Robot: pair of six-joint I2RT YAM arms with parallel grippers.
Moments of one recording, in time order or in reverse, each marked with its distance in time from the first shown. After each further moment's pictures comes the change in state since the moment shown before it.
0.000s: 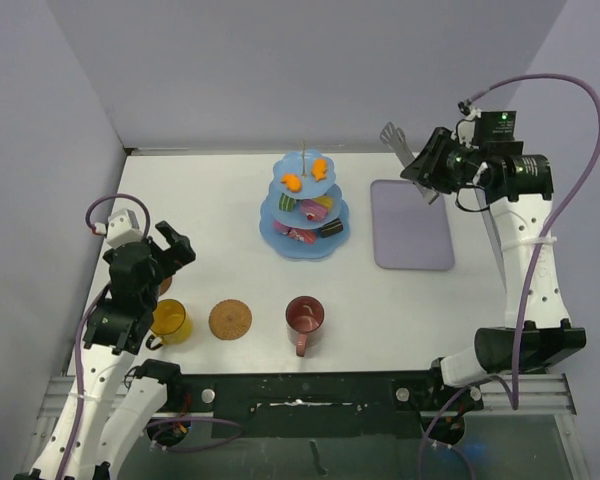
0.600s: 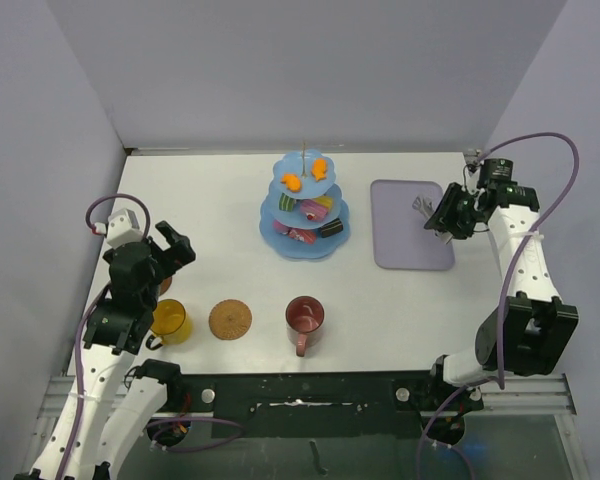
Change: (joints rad) left arm 0.000 0.001 0.000 0.000 0.001 0.003; right arm -0.235 -0.022 -0.517 0.119 0.053 -0.140
